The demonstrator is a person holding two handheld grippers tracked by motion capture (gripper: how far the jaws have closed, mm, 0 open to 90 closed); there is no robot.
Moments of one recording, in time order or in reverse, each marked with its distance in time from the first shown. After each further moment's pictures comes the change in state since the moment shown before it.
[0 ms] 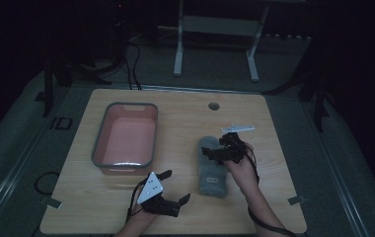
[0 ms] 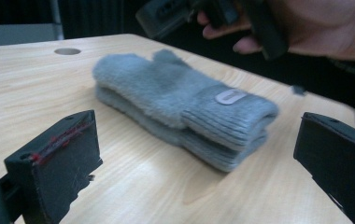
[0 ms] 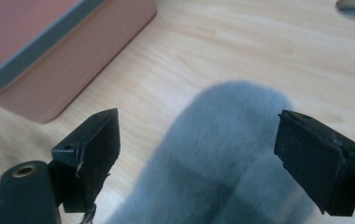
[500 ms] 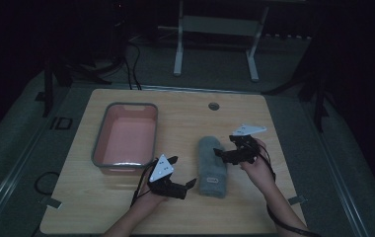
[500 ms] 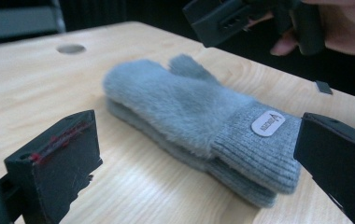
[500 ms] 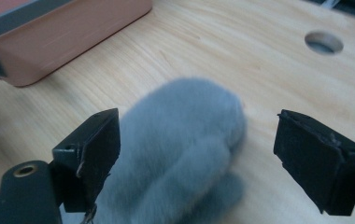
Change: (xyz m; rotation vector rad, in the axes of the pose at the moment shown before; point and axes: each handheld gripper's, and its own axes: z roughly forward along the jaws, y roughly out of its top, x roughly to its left) left arm 0.017 0.031 0.039 0.117 -0.030 -0.025; right arm -0.033 -0.018 -0.024 -0.030 0.011 -0.165
